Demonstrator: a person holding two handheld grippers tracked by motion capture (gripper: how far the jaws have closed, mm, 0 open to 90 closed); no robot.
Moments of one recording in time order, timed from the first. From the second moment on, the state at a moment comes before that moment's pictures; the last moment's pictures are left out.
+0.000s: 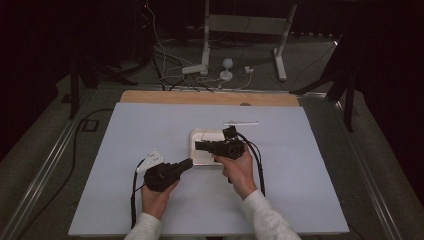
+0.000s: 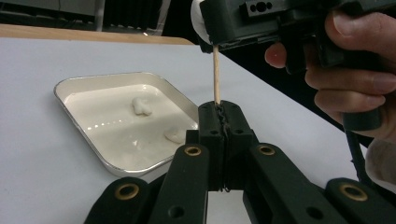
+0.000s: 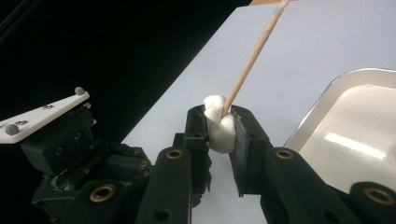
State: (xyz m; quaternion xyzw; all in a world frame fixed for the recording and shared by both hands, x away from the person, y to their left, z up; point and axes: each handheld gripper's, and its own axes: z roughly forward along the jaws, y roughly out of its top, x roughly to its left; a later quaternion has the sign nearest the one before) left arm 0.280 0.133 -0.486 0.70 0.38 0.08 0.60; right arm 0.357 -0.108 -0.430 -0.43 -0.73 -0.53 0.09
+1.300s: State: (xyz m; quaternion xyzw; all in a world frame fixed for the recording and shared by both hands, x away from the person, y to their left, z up) left arm 0.273 0.133 -0.480 0.72 0.37 0.10 0.59; right arm 0.380 -0.133 -0.403 -0.46 -0.70 -0.55 0.04
